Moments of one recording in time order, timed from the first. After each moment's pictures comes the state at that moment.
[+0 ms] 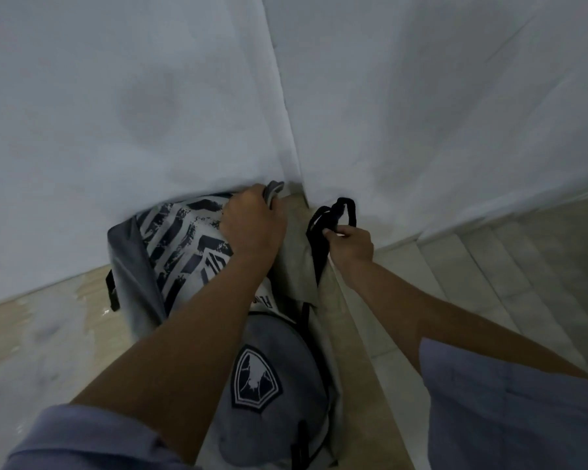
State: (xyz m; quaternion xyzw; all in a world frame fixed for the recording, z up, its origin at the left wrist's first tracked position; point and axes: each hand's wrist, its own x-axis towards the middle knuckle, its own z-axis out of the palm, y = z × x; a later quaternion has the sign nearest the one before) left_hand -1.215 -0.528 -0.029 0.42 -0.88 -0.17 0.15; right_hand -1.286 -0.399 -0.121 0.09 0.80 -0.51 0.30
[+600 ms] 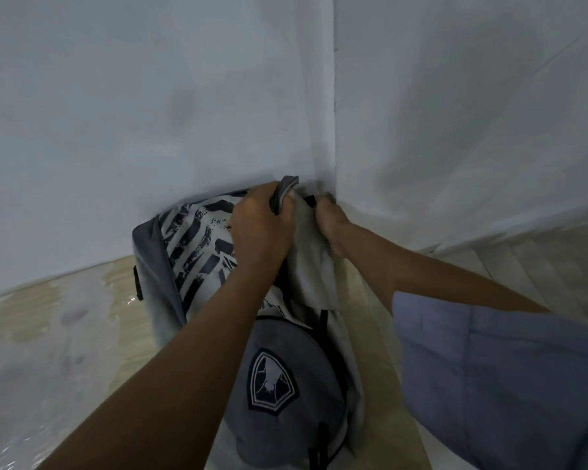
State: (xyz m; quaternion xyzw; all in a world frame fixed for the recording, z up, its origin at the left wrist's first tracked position) left_hand -1.171 -0.542 0.000 0.35 -0.87 -0.25 0.26; right_hand -1.290 -0.493 -0.084 0.02 0.73 -0.50 0.47
